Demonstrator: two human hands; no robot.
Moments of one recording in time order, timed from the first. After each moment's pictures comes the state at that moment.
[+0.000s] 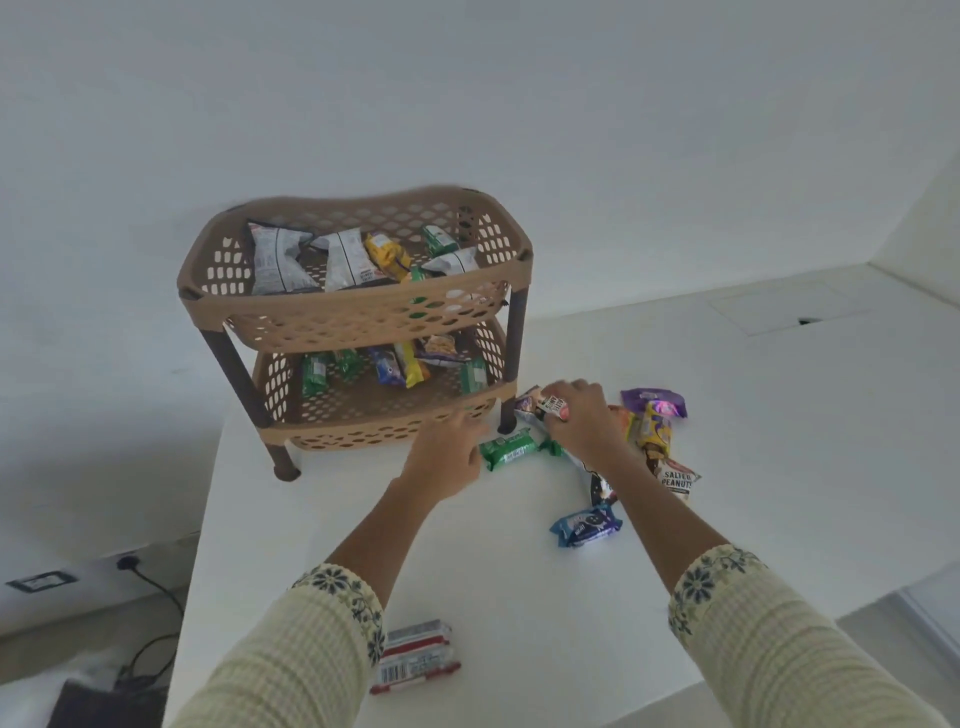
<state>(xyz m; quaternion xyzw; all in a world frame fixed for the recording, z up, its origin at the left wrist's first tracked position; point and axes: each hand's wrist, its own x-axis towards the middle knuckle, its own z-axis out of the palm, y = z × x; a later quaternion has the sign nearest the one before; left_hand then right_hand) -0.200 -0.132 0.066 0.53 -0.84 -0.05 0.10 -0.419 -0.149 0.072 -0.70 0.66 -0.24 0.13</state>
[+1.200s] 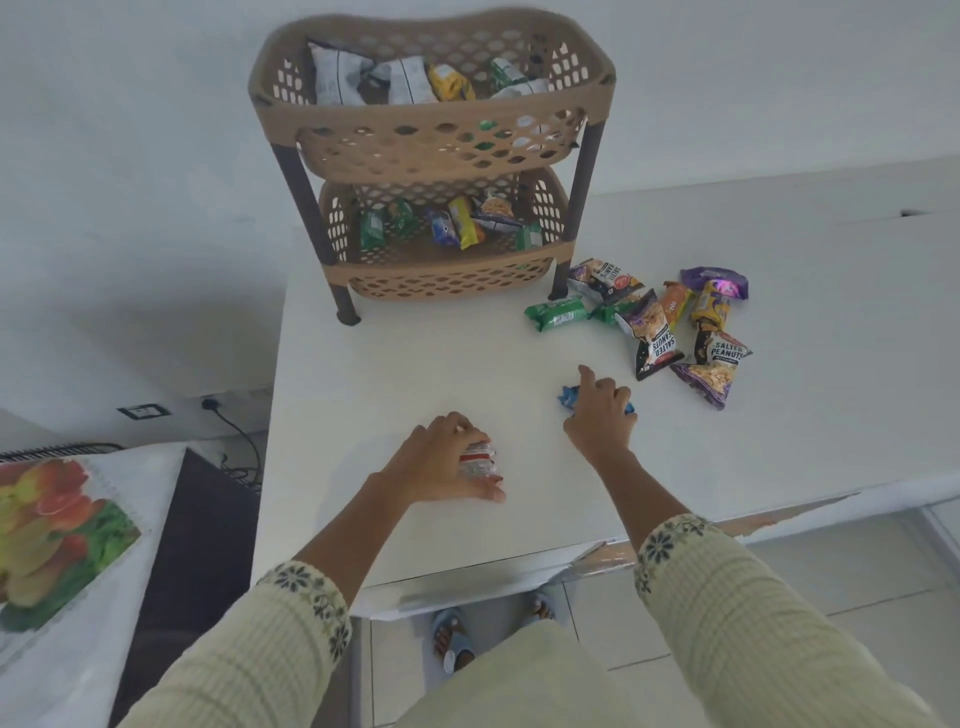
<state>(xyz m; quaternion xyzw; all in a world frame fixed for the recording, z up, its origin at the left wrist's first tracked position) -0.123 0.048 -0.015 0.56 -0.79 -0.26 -0.01 -0.359 -0.008 -0.031 -0.62 0.77 -0.05 0.13</state>
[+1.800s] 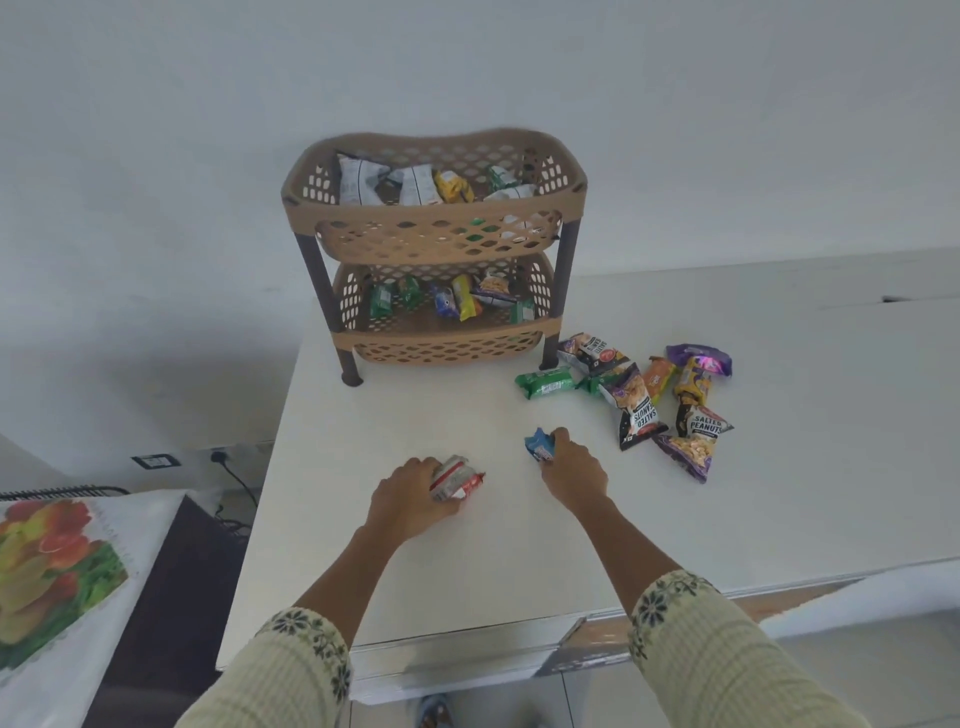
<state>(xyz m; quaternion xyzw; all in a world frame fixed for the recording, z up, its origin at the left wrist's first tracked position) -0.132 0.035 -0.007 0.71 -0.66 -0.21 0.07 -0.366 -0.020 -0.006 -0.65 0.71 -0.09 0.23</state>
